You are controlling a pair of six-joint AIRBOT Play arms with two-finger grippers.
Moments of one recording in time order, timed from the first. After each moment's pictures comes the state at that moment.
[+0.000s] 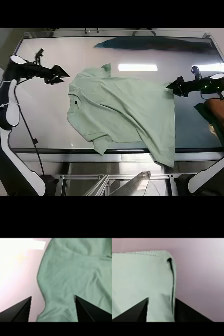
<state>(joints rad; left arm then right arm) 0.19 -2.16 2.02 0.83 -1.28 -1.30 -0.37 -2.07 1.63 -0.70 1.24 1.21</state>
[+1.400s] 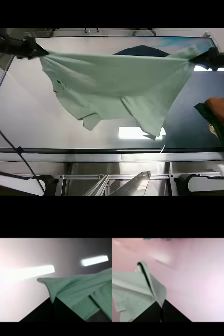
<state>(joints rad) 0.23 -1.66 1.99 0.83 -1.43 -1.22 -0.44 -1.54 1.64 -0.54 1.36 1.04</state>
